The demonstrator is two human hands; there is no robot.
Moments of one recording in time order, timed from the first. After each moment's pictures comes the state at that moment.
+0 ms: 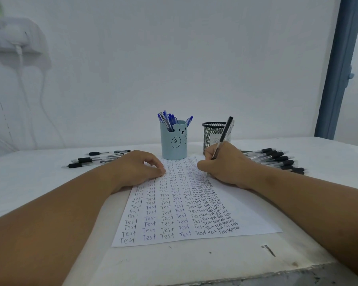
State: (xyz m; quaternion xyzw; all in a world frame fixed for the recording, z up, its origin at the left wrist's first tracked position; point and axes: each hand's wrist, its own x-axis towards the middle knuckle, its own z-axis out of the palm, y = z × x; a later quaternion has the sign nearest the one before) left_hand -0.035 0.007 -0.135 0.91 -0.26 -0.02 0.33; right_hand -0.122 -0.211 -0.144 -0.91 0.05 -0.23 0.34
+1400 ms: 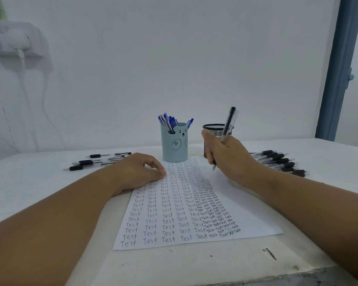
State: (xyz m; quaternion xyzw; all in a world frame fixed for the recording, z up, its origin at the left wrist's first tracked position) left_hand -0.032 0.009 -0.136 0.91 -0.26 -0.02 0.34; right_hand -0.123 -0.208 -0.135 -0.85 0.03 -0.30 0.43
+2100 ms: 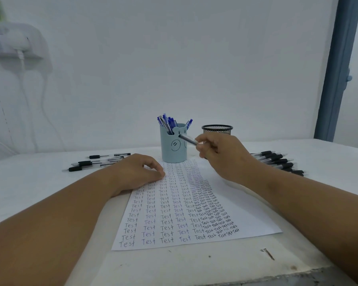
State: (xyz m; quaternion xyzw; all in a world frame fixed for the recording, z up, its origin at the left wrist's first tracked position) left_hand -0.036 0.008 -0.135 0.90 -0.26 -0.03 0.34; right_hand -0.121 -0.211 -0.134 -0.89 -0.02 -0.33 0.30
